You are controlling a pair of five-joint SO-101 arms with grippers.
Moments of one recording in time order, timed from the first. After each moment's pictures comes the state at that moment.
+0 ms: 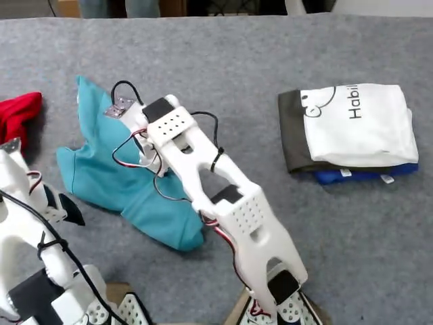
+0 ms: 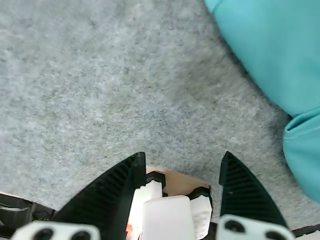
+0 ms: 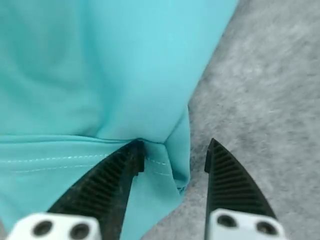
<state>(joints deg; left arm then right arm) -42.5 -19.8 34.2 92.8 -9.6 -37.9 49.6 -42.2 92.3 17.1</state>
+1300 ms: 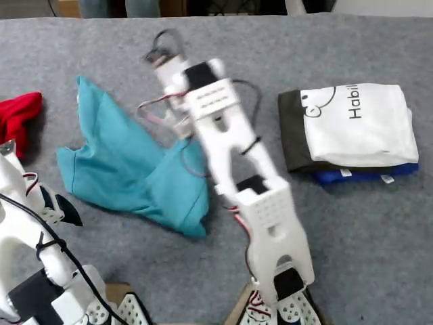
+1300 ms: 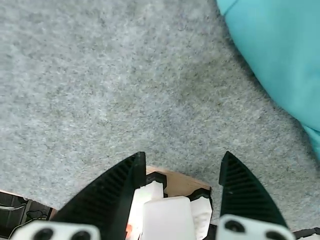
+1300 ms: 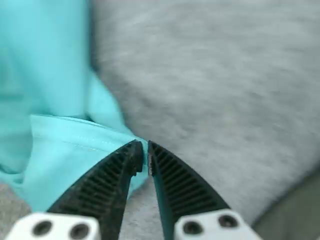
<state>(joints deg) -43.5 -19.8 34.2 92.8 -9.6 -24.3 41.2 -53.8 100.5 10.9</state>
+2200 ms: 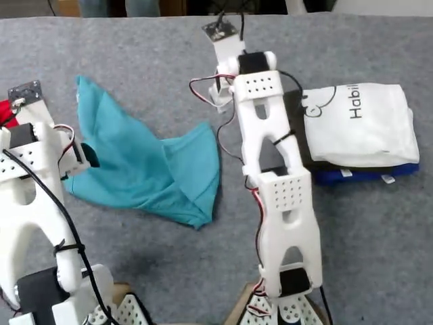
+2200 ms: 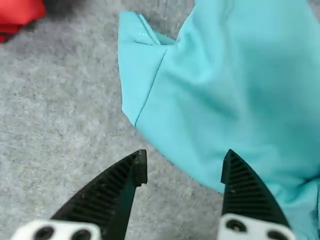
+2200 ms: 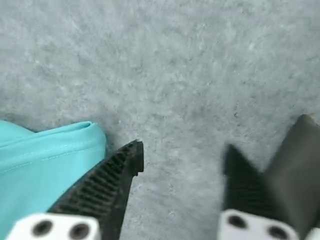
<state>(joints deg) -23.2 -19.8 24.7 79.8 5.6 -12.4 52.7 -58.8 89.3 10.9</state>
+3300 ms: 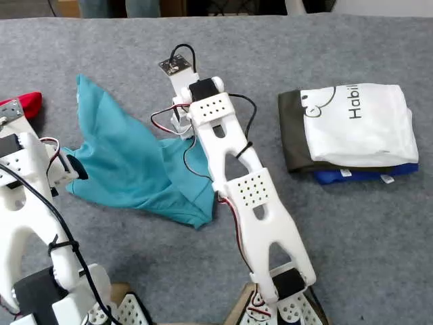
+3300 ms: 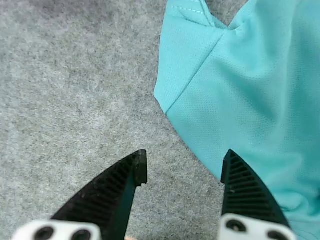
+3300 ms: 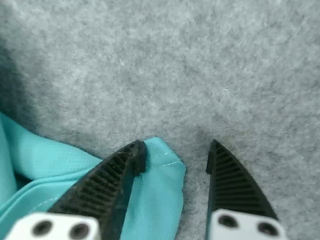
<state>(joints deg) -30.2 -19.8 28.9 79.3 6.5 -23.7 72.8 -76.0 92.2 5.8</state>
